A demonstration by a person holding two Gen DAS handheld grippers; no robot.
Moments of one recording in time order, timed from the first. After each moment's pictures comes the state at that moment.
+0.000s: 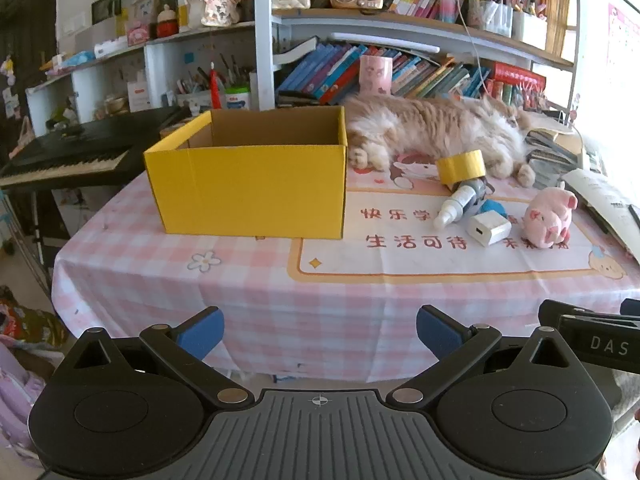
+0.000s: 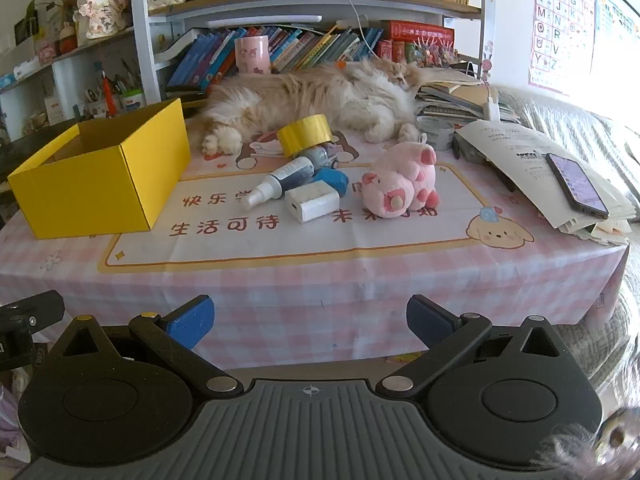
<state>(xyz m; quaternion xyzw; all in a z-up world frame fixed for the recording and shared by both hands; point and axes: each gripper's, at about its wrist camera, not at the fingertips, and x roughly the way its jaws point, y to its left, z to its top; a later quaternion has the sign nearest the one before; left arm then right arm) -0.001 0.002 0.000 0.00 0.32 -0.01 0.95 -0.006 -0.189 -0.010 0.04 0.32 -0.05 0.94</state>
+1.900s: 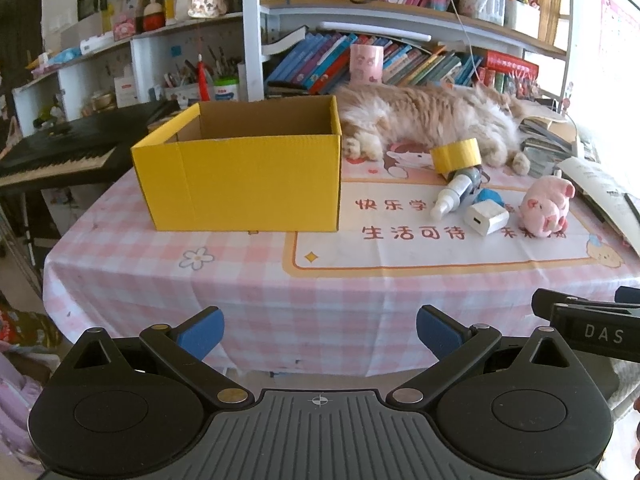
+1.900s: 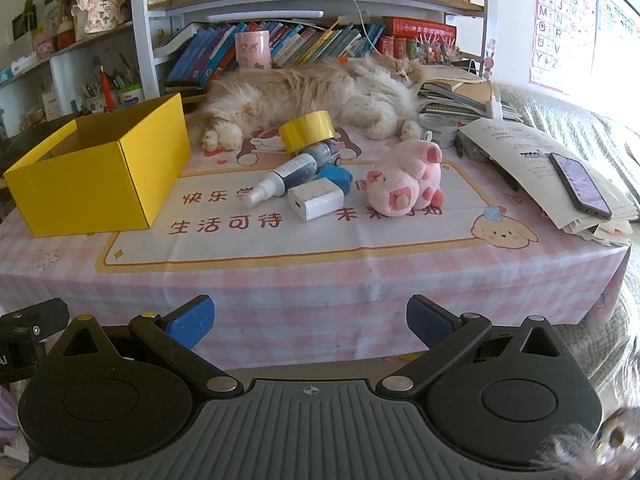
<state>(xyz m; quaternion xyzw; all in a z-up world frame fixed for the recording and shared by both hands) 0.008 0.006 -0.006 0.01 0.33 -0.03 0.94 0.004 -0.185 -0.010 0.04 0.33 -0.06 0.94</state>
